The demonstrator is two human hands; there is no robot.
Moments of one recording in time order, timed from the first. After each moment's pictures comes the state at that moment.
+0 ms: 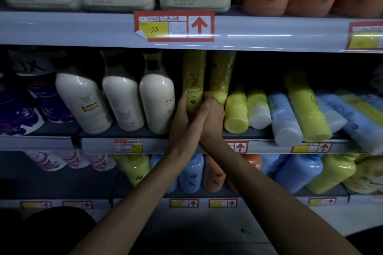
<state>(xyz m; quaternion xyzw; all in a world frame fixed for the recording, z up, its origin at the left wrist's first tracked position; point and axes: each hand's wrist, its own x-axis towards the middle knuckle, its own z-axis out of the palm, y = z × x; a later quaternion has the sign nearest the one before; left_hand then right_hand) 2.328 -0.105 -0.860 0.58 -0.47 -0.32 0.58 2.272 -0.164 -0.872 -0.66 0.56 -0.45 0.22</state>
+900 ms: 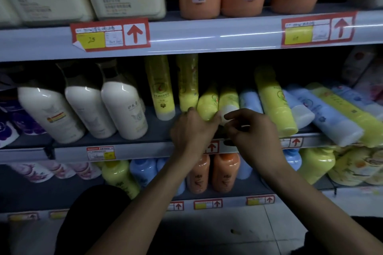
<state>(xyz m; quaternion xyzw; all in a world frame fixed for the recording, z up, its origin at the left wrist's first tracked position) 2.237 -0.135 -0.854 0.78 -0.54 -0.13 0.29 2.098 -0.108 -0.844 -0.64 0.56 -0.45 0.27</state>
